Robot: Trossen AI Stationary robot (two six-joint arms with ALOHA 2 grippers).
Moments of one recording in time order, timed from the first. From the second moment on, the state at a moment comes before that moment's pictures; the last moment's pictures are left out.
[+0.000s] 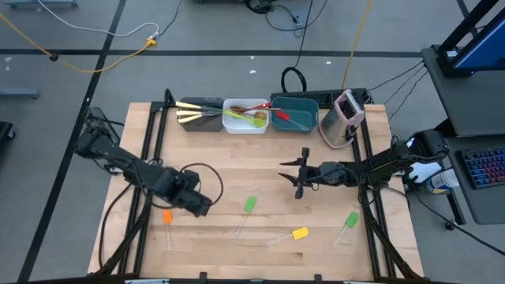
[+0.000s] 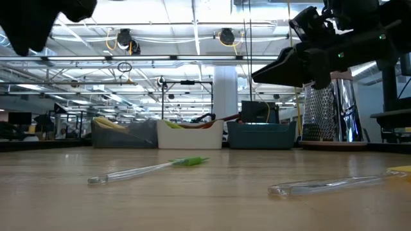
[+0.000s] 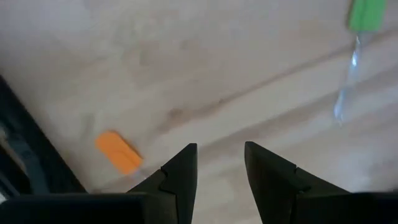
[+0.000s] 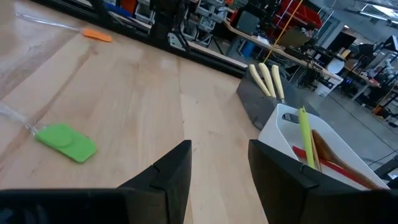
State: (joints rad) left arm -0.47 1.45 1.24 -1.30 0.01 -1.66; right arm 0.16 1.36 0.34 0.83 0.39 -0.33
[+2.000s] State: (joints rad) left arm -0.54 1.46 0.61 -0.84 0.42 -1.87; right arm 0.16 1.36 0.34 0.80 0.39 -0.25
